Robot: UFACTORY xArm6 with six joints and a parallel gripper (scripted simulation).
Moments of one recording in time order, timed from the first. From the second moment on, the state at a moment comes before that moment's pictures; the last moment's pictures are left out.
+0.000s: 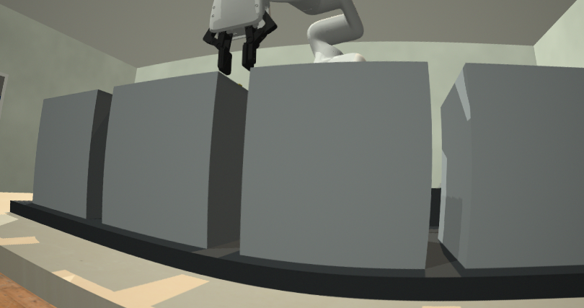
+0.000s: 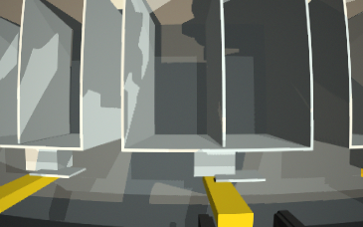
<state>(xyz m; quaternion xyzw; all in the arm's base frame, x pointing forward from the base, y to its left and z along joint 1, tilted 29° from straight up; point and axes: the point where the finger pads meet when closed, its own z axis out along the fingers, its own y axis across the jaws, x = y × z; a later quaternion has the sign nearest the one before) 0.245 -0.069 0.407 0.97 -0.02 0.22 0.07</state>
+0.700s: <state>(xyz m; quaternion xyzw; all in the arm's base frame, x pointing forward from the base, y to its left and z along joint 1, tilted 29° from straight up) 0.258 -0.074 0.380 0.97 -0.02 0.22 0.07</state>
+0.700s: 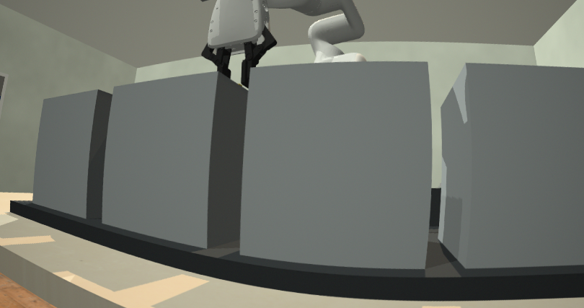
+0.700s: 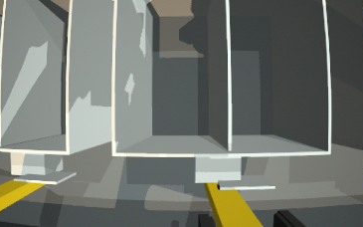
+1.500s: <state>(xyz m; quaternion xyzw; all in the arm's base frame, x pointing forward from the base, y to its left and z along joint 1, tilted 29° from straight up) 0.276 -0.081 0.344 0.97 -0.02 0.22 0.07</state>
